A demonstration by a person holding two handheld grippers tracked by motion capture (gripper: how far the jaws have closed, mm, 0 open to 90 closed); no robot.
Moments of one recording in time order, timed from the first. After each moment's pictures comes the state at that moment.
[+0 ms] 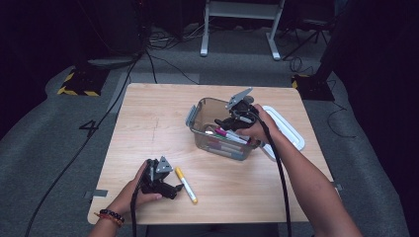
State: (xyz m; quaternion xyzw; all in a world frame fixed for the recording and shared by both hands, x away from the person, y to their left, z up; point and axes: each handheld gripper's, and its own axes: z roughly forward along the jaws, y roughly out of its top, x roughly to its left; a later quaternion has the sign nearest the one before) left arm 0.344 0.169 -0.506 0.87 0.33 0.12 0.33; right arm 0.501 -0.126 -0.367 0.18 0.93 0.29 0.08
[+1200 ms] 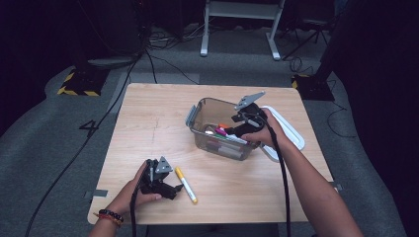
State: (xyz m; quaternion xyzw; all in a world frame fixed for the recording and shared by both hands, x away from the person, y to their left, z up) left arm 0.343 0.171 -0.506 0.88 0.33 0.12 0.34; right arm 0.482 -0.151 -0.361 0.22 0.90 0.35 0.11
